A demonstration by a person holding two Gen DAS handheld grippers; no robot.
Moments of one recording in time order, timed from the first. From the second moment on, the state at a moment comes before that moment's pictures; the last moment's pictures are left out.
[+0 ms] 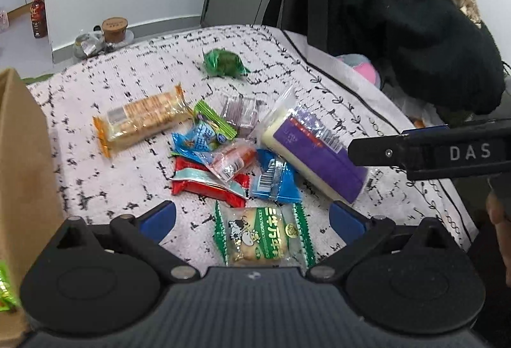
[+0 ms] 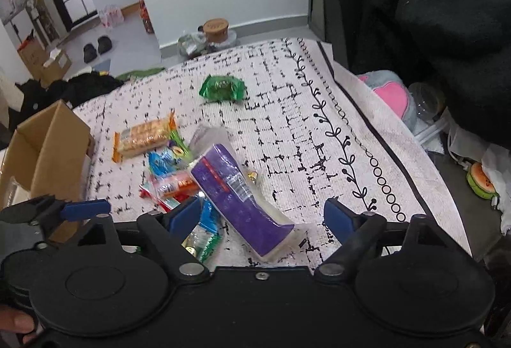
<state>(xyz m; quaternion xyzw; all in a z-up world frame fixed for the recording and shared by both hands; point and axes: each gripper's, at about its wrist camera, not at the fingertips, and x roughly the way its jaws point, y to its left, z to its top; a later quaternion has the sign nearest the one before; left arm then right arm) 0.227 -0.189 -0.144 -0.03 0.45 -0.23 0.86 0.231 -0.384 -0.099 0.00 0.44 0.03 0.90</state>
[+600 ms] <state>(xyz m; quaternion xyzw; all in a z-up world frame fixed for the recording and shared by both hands) 0.231 -0.208 -0.179 0.05 0.45 -0.19 0.87 0.257 -0.392 -0.146 -0.01 0.49 0.07 0.87</state>
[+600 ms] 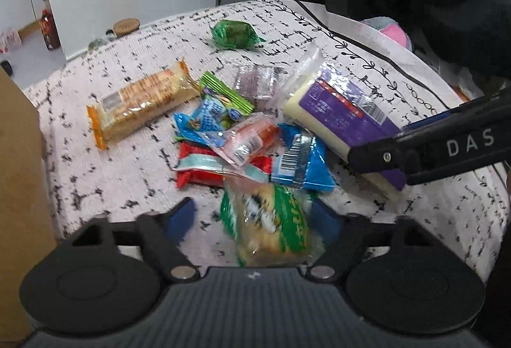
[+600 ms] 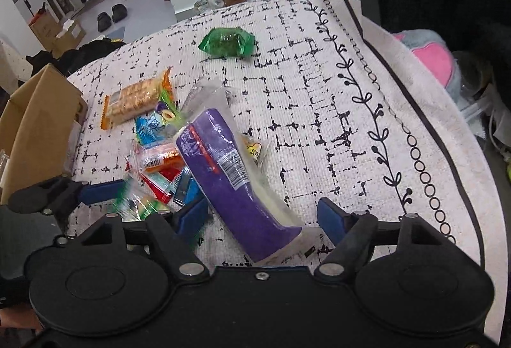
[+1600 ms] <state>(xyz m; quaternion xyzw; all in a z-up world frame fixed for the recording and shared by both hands) 0.216 -0.161 -0.120 -0.03 0.39 -0.20 0.90 0.217 -0.371 -0.104 0.01 0.44 0.08 0.89</state>
